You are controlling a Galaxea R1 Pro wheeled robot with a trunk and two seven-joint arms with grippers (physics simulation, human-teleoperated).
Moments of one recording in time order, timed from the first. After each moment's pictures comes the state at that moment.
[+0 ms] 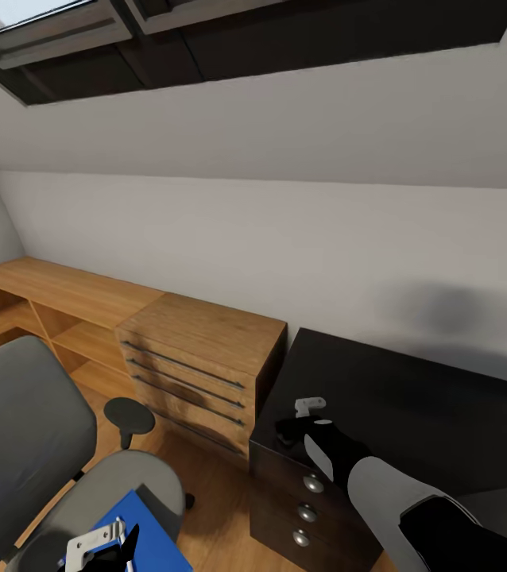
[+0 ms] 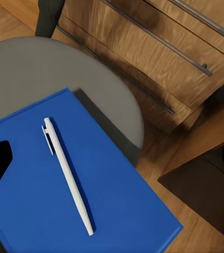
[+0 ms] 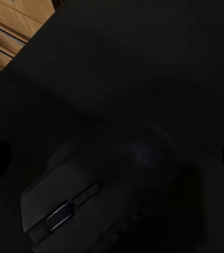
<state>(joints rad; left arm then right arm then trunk) 0.21 0.06 0.04 -1.43 0.35 0.17 0.08 -0.85 0.14 0.34 -0.21 -0.27 0.18 -0.04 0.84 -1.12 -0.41</state>
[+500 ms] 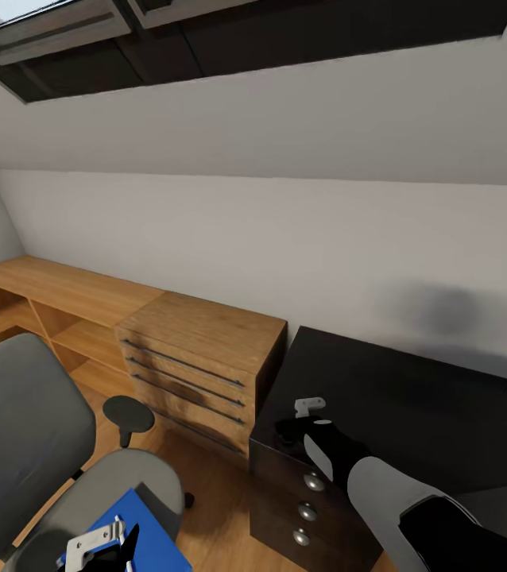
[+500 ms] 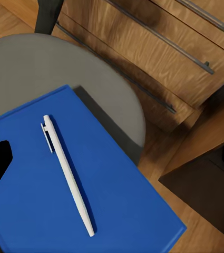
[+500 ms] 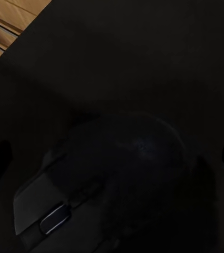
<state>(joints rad) 0.21 0.06 0.04 -1.43 0.35 0.17 0.08 -0.85 0.14 0.34 -0.21 -0.27 0.18 -0.04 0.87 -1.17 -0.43</state>
